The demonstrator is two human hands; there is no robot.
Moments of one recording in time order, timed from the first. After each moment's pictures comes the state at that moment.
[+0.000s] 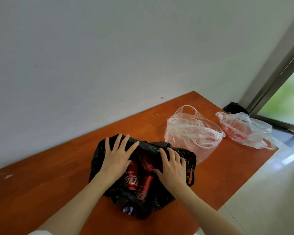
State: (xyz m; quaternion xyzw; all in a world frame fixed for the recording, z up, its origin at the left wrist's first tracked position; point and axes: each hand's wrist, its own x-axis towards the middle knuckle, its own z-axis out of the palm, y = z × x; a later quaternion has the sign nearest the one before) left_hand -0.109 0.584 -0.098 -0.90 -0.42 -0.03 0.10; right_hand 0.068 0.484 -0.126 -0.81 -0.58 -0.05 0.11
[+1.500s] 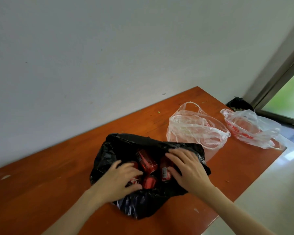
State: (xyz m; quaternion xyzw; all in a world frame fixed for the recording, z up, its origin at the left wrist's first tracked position) left_hand -0.125 0.556 -0.095 -0.95 -0.29 0.04 -0.15; right_hand 0.127 0.472 -0.109 -0.62 -0.74 -0.09 0.23
